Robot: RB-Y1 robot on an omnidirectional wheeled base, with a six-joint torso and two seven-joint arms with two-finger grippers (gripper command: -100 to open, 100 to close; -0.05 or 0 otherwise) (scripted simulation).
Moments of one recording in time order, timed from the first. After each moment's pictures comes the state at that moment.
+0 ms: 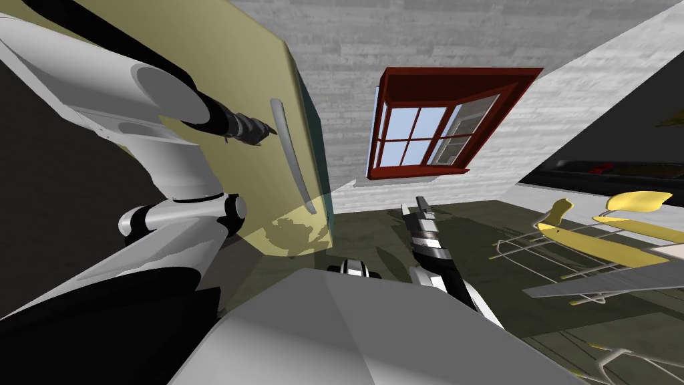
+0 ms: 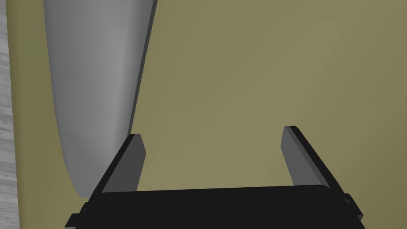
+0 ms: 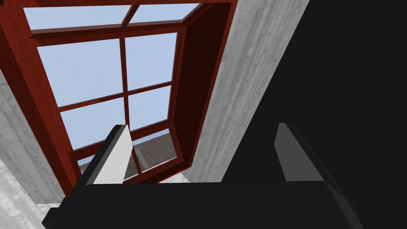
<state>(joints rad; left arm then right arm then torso) -1.12 1.16 0.27 -1.76 0.64 1.61 -0.84 0.52 -0.04 0.04 -2.27 0.09 -0.40 -0.15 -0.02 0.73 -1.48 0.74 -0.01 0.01</state>
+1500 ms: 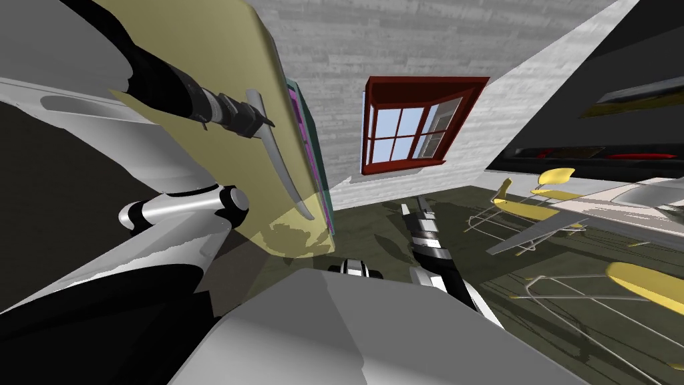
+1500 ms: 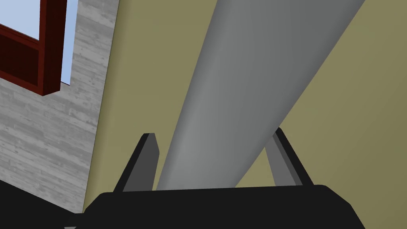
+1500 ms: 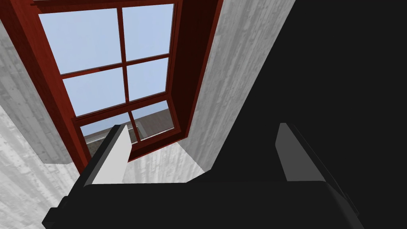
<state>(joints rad) -1.25 1.13 0.35 -1.74 0.82 1.76 -0.90 0.51 -0.04 0.04 -2.27 0.09 -0.40 -0.15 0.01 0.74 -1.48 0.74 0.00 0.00</state>
